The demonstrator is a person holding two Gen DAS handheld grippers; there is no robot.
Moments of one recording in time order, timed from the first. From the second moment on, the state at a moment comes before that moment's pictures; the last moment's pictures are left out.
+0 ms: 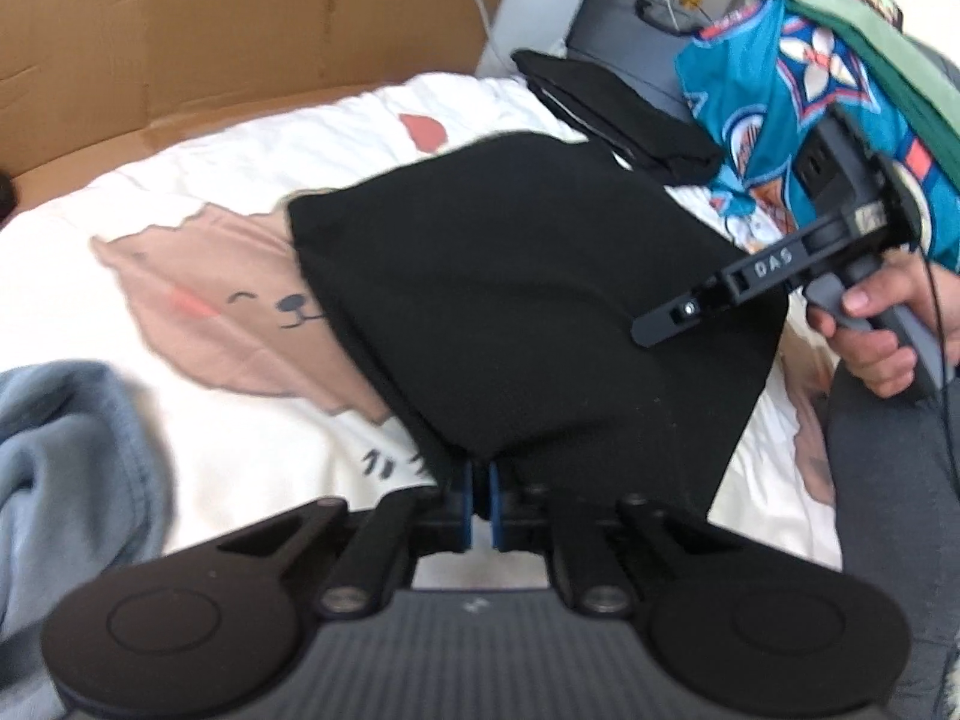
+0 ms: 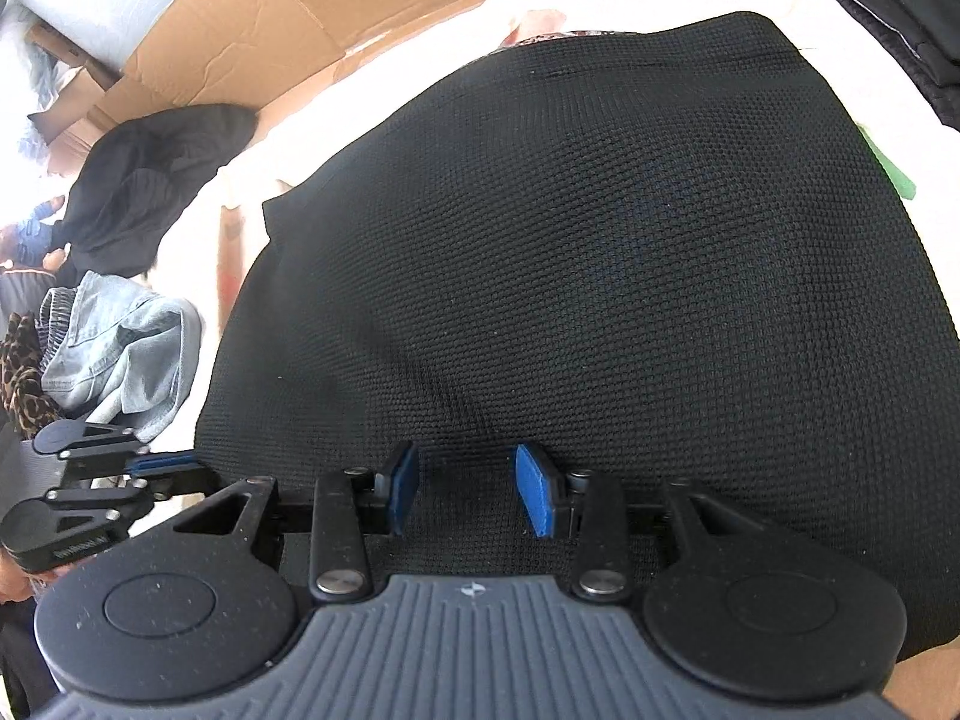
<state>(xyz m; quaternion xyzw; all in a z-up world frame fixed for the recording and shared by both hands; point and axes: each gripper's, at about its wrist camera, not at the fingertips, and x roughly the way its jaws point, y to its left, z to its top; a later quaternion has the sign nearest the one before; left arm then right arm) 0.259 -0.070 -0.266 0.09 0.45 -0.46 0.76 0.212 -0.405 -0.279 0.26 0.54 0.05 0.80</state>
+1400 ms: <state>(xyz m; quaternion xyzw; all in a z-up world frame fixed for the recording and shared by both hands) 0.202 -0.120 -0.285 0.10 0.50 -0.45 0.73 0.167 -0.533 -0.252 0.31 0.61 0.00 0.73</state>
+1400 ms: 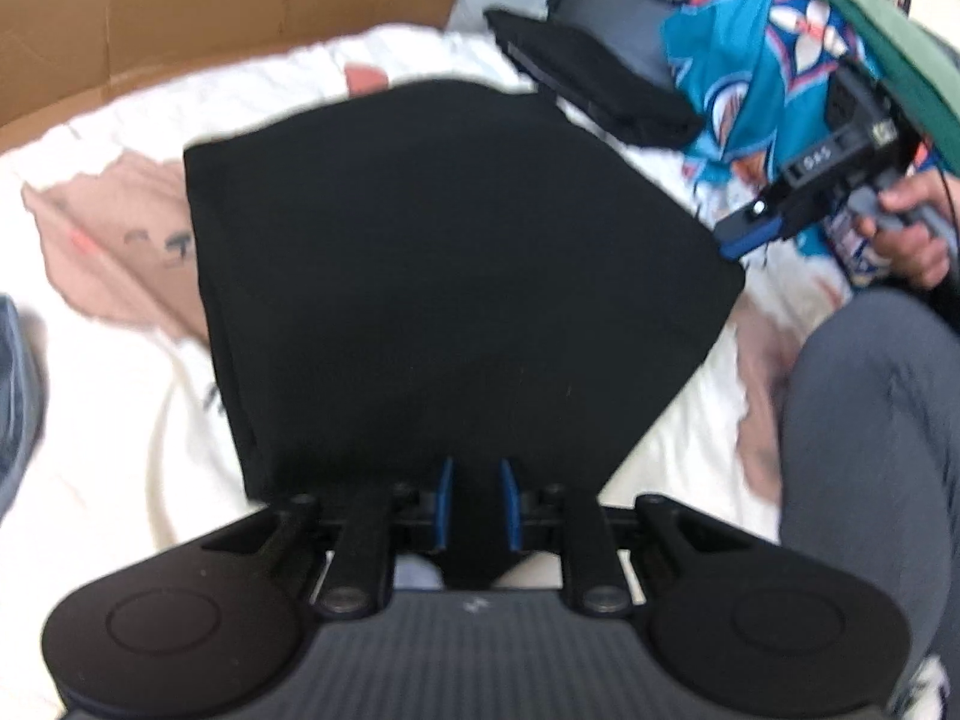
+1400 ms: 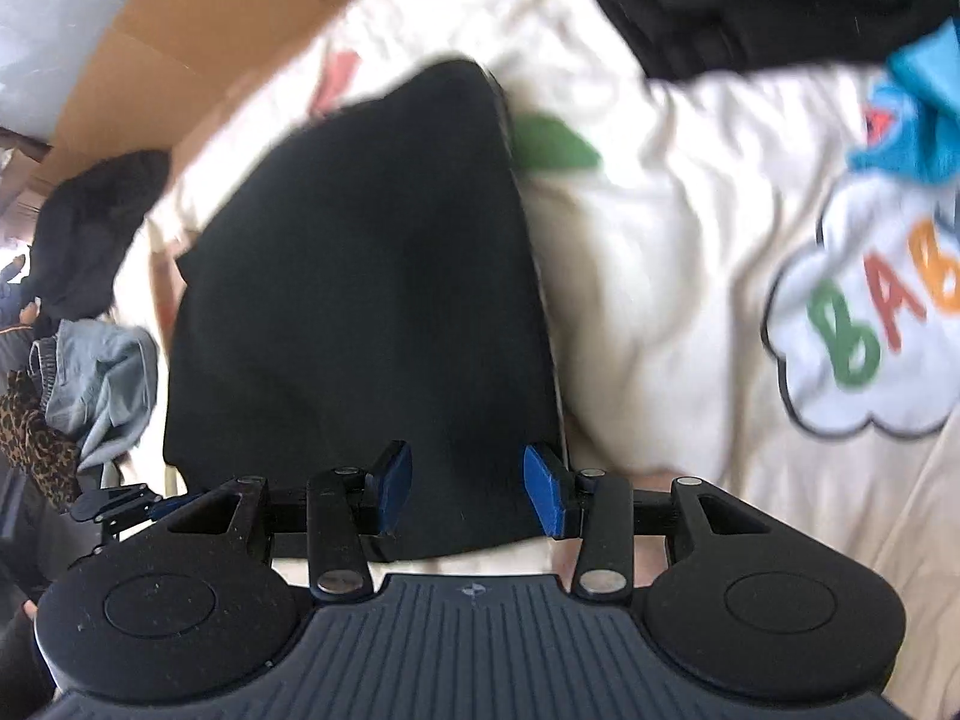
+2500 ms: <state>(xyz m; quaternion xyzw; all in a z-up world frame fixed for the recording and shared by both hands) 0.194 -0.082 -0.310 -0.05 0.55 -0.40 0.73 0.137 -0.560 -0.304 0.42 0.63 -0.03 0.65</state>
